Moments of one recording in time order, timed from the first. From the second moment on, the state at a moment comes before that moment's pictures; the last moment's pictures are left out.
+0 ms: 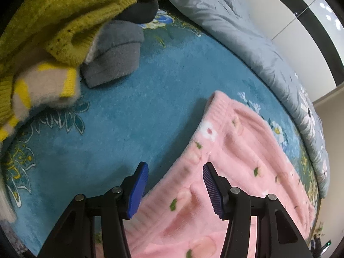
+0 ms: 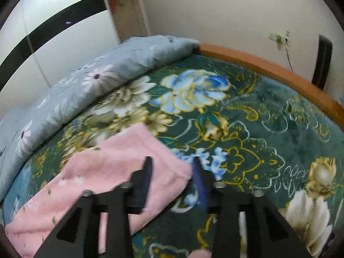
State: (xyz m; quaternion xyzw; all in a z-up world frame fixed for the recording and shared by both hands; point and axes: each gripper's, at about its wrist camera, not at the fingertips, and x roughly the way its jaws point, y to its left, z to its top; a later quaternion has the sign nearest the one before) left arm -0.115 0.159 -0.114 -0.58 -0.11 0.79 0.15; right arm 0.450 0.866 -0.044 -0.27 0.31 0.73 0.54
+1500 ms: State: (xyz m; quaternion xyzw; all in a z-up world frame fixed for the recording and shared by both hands) left arm -0.071 0.089 -0.128 -0.62 -0.18 0.74 0.17; right arm 0.274 0.655 -0.089 -0.48 0.06 0.86 0.15
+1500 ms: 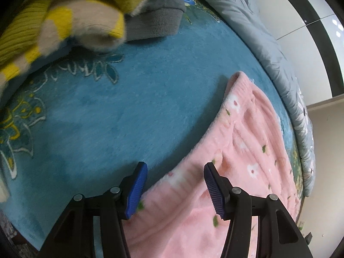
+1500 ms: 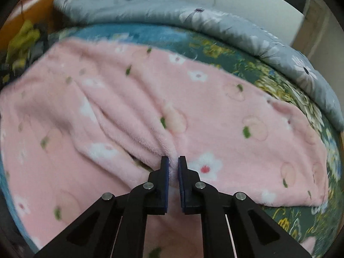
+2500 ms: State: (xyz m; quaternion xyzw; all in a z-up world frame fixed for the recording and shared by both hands) left arm 0.020 0.049 -0.149 -0.60 -0.29 0.69 0.27; right arm 0.609 0.665 -0.114 -0.12 0.56 0.70 0.43
